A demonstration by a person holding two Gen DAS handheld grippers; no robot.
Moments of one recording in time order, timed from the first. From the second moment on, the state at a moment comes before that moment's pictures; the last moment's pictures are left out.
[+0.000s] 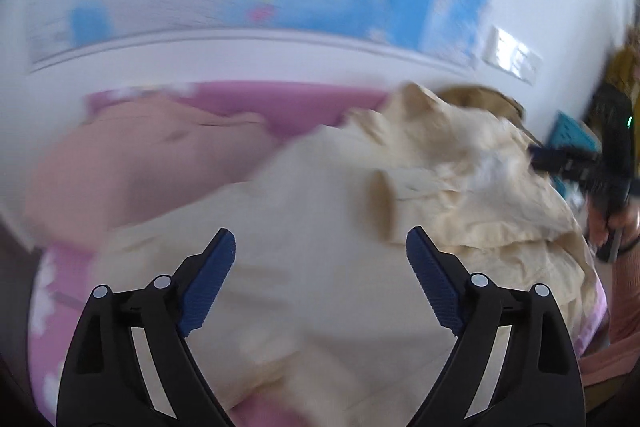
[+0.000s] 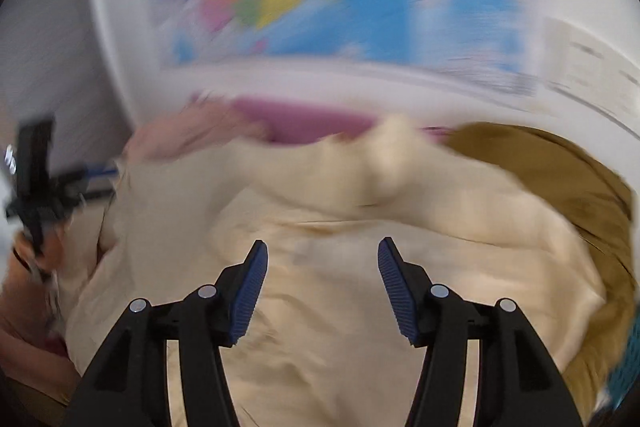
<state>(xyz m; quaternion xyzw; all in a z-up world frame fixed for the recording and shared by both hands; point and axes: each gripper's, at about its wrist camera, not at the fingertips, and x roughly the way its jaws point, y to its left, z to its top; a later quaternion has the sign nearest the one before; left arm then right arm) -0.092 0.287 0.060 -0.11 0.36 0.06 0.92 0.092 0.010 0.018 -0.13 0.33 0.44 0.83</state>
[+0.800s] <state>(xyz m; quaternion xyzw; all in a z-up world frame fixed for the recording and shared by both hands) -0.219 0.356 0.003 -0.21 0.43 0.10 0.87 0.017 0.113 -0.019 -0.14 0.39 0.58 0.70</state>
